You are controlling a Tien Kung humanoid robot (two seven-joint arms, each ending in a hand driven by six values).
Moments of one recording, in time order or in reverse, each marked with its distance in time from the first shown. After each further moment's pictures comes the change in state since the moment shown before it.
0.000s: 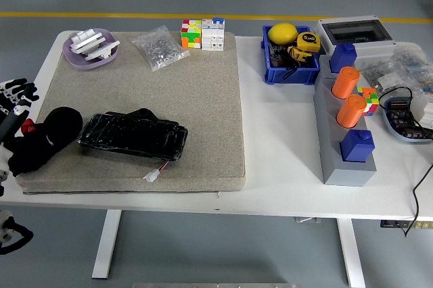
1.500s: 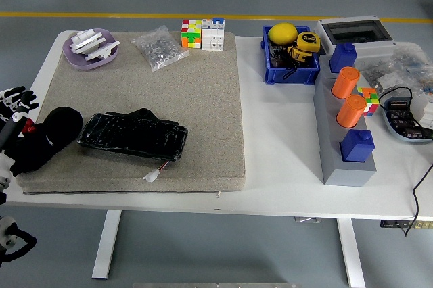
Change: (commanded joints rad) left arm 0.037 -0.025 -0.020 0.017 -0.034 -0.007 -0.015; right arm -0.036 -0.005 -0.001 0.000 0.018 0.032 0.019
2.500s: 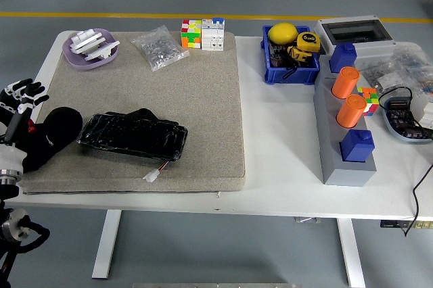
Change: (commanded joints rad) left arm -0.038 -0.039 0.017 -0.004 -0.046 -0.014 0.002; right arm 0.003 -0.013 0.116 0.000 -0.062 0.021 0.019
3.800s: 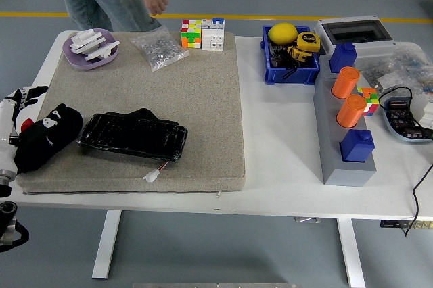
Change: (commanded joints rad) left arm -0.014 0.030 -0.003 0.040 0.502 0.217 0.028; right arm 0.010 -0.010 0.109 0.000 -0.122 0.027 0.006
